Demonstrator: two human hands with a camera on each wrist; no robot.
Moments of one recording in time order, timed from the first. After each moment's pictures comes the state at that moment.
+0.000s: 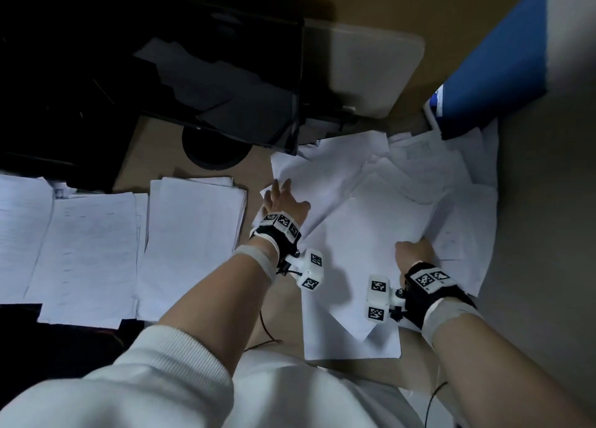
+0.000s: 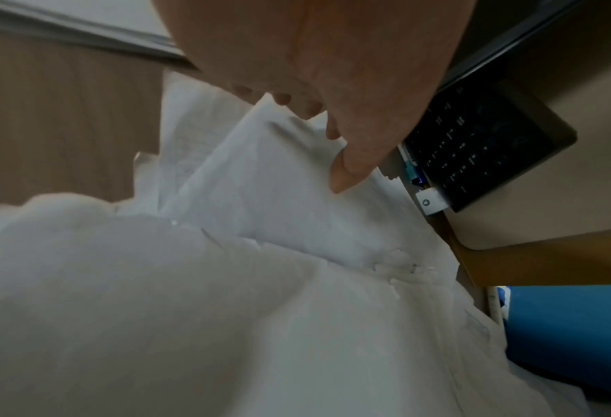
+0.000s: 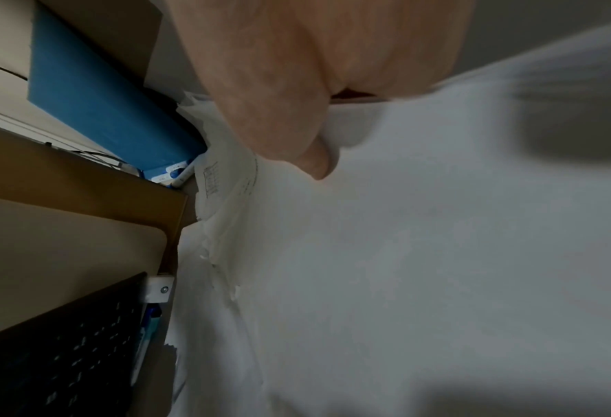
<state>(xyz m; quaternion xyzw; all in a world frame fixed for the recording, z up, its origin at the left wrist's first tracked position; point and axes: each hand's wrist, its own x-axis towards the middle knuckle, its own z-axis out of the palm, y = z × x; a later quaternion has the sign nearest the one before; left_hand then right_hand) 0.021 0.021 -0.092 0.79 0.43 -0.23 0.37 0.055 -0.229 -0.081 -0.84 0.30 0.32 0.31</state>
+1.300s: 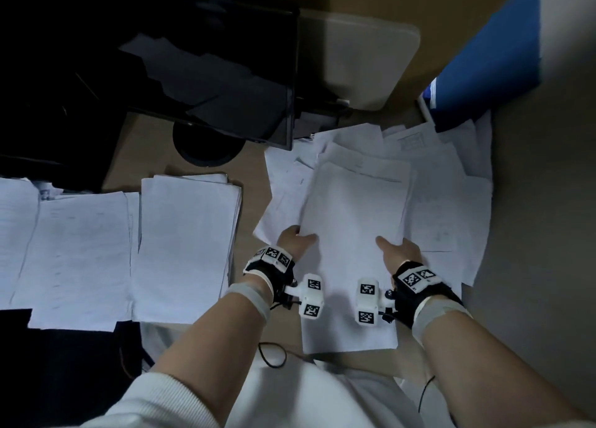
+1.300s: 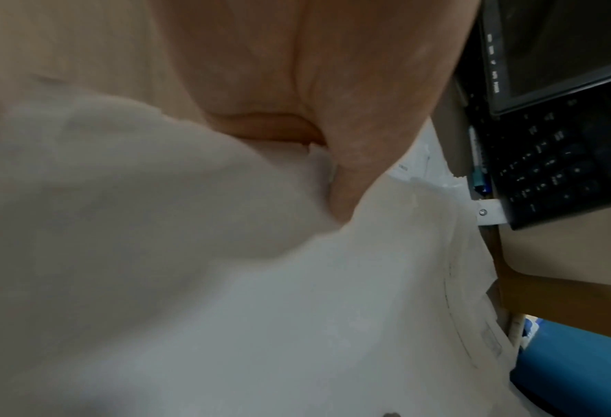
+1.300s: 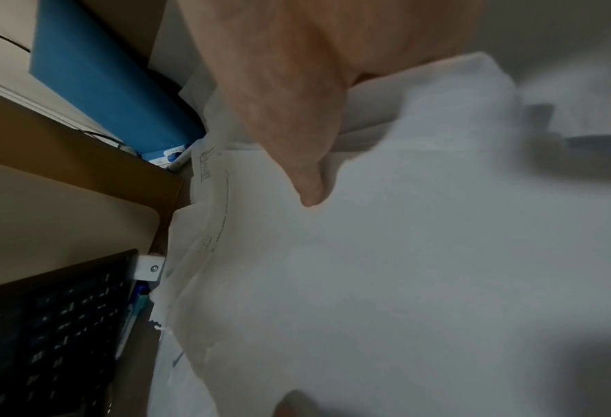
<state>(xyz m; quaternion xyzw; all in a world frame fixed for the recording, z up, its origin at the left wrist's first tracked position) -0.045 -0.014 -0.103 0.63 0.45 -0.29 0.57 0.030 -0.212 -0.051 -0.81 0.32 0.37 0.31</state>
